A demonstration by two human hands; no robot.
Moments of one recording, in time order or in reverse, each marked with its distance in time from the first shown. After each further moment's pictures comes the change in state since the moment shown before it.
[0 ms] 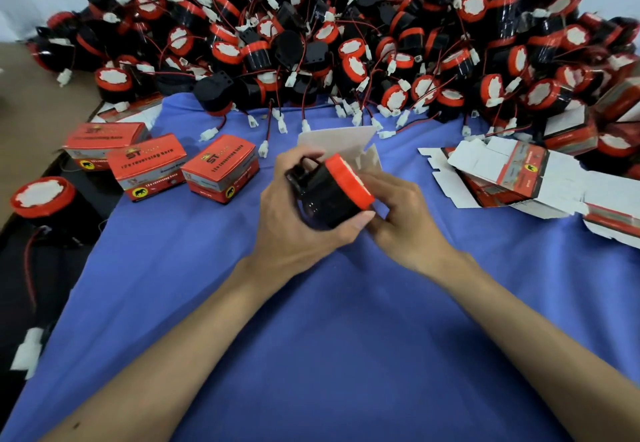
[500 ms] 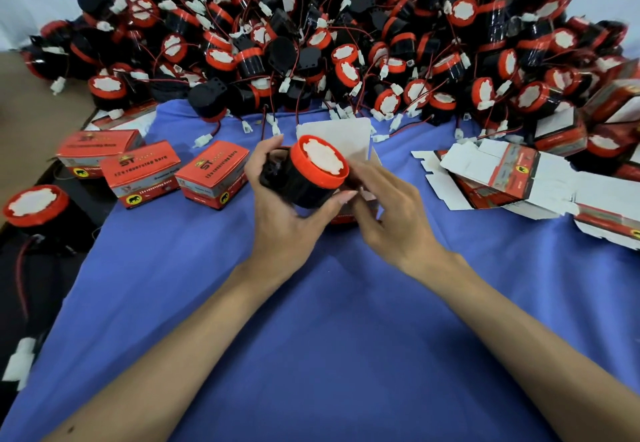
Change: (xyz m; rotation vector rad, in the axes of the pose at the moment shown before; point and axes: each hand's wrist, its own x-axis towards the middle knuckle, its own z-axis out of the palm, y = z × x) left_hand 0.001 -0.012 0.006 0.035 0.121 -0.020; right_hand 0.002 0.004 0.004 -0.143 0.149 -0.091
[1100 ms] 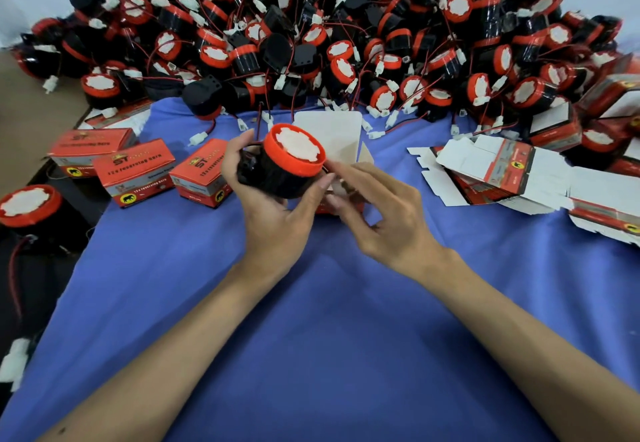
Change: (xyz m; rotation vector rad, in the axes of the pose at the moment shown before) left_hand 0.002 0.005 0.003 -0.069 0.100 0.046; right_hand -0.003 -0.011 0.000 0.030 0.046 -0.119
